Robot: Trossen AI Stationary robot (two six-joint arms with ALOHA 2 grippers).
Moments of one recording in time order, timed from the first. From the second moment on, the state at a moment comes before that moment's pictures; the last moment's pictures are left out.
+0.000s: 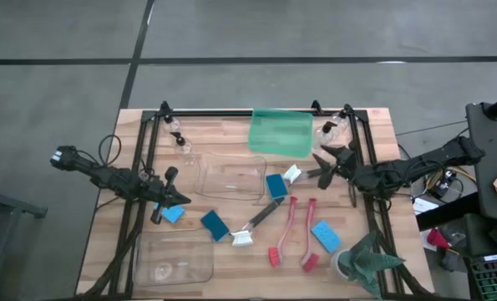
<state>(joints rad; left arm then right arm) -0.39 0.17 0.01 0.07 -0.16 -0.09 0.29 0.70 0.40 -0.05 1.04 0.28</state>
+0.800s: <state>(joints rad) -0.39 0.17 0.01 0.07 -0.16 -0.09 0.20 0.96 0.39 -0.28 1.23 0.58</state>
